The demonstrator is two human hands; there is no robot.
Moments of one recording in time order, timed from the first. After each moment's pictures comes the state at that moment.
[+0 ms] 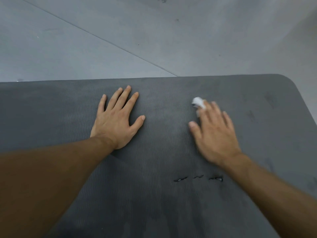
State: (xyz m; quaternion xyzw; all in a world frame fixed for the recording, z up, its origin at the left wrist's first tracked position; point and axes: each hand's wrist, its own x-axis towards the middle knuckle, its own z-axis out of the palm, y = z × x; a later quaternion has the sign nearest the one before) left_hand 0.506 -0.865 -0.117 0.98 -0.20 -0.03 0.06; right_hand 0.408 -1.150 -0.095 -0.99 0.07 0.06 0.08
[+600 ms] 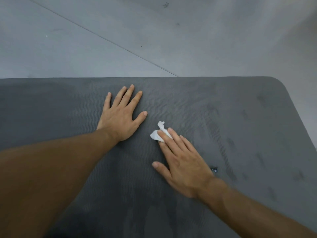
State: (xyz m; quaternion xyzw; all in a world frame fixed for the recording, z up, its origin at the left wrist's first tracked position) left_hand 0.505 -0.867 -0.115 0.98 -0.20 -0.06 0.06; right_hand 0.343 -1.074 -0.078 -0.97 -0.16 0.14 0.08
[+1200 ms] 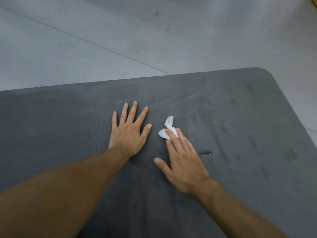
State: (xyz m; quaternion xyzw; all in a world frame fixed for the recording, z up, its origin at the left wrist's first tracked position) left_hand 0.428 -0.884 -0.108 0.98 -0.17 -0.09 0.06; right_hand 0.300 -1.065 -0.083 -0.98 -0.04 0.13 0.16
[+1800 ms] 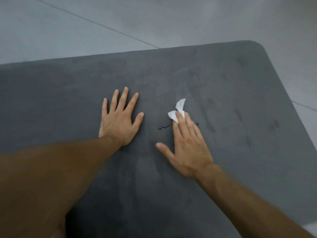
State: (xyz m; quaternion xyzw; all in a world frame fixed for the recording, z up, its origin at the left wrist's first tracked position) left_hand 0.380 -0.884 -0.113 0.98 -0.18 -0.06 0.06; right_hand 0.249 -1.093 -0.079 -0.98 0.02 0.13 0.12
